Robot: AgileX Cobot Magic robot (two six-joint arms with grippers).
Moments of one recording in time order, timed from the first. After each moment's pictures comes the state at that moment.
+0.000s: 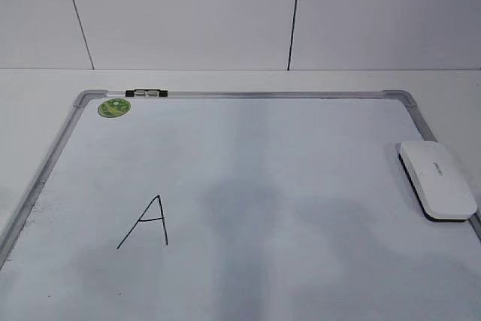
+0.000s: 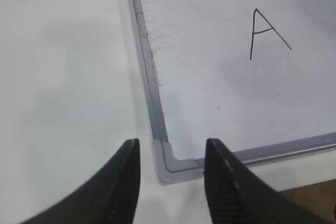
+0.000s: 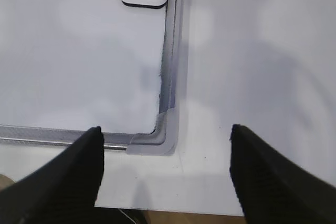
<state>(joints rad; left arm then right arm) 0.00 0.26 -0.51 -0.22 1.10 0.19 0.07 0.28 -0.50 -0.06 1.14 -0.02</state>
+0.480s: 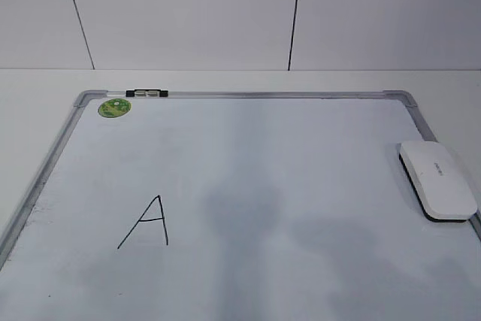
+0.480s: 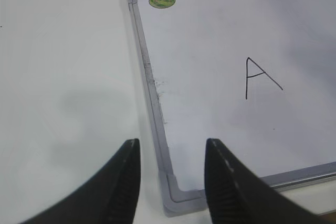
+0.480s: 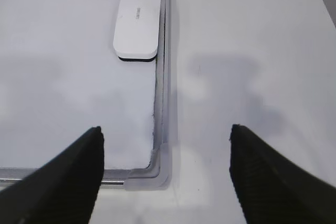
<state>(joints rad) 0.00 0.04 -0.51 -0.22 1.11 0.19 0.03 0.05 -0.50 -0.06 1.14 -0.02</state>
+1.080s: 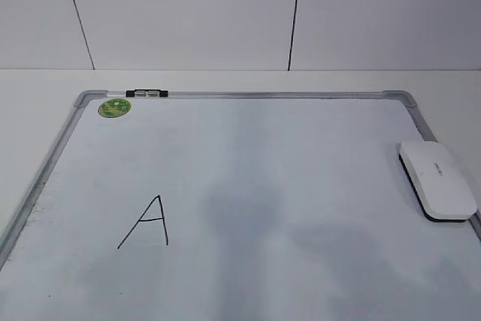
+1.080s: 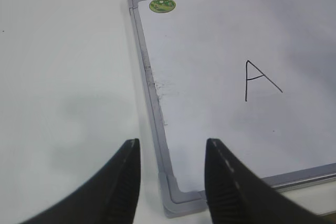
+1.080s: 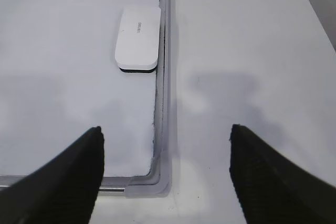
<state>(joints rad) 0.00 0.01 -0.51 -0.22 1.11 0.19 0.03 -0.02 -0.50 -0.06 1.14 -0.02</state>
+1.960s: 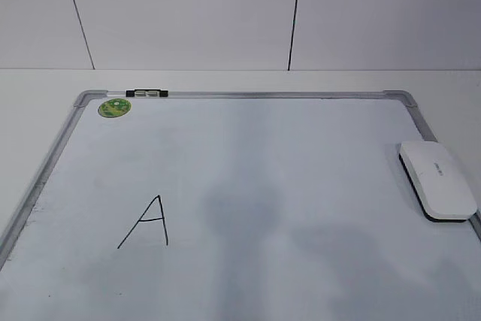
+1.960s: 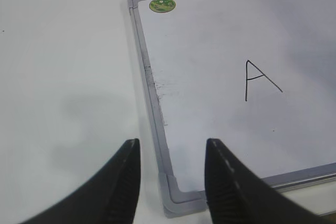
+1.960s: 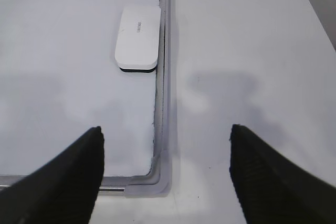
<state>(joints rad) 0.00 0.01 -0.51 -0.22 1.11 0.19 0.03 -0.02 -0.50 -0.06 1.14 -0.02</state>
